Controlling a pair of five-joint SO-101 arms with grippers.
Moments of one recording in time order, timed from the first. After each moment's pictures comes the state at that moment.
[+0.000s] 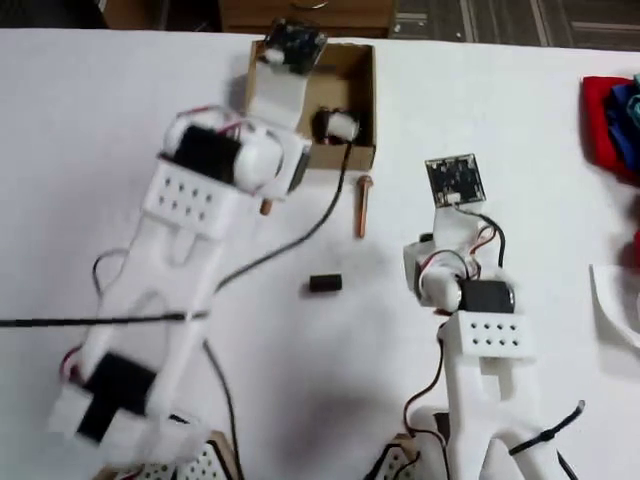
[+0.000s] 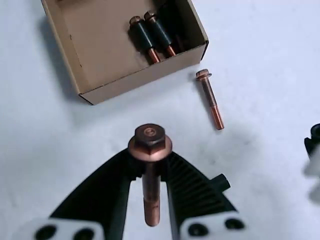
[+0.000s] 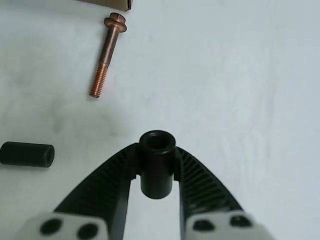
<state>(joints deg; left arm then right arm) 14.9 -6.7 -7.9 76.8 0.7 -2.5 -43.7 58.5 46.3 12.4</state>
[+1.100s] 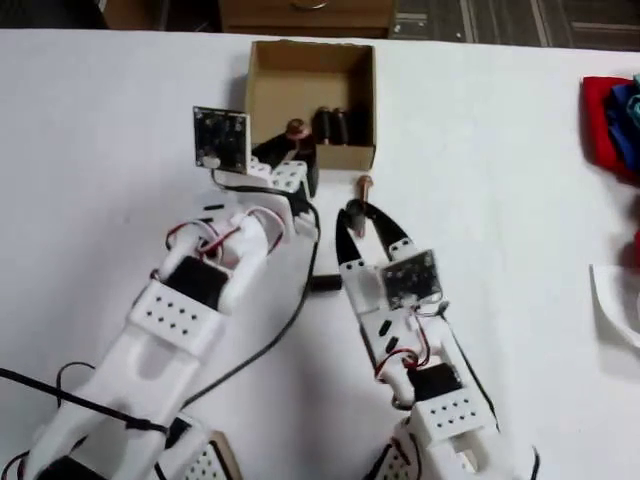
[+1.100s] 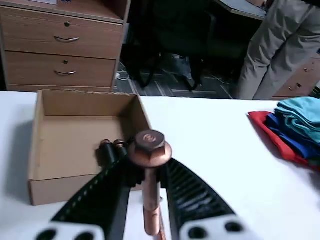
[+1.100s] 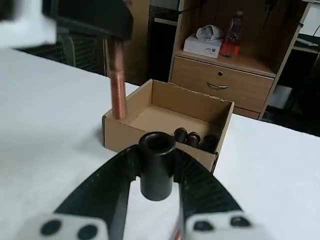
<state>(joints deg) 18.8 -37.0 47.5 12.4 19.1 -22.1 -69.0 96.2 -12.8 6.3</state>
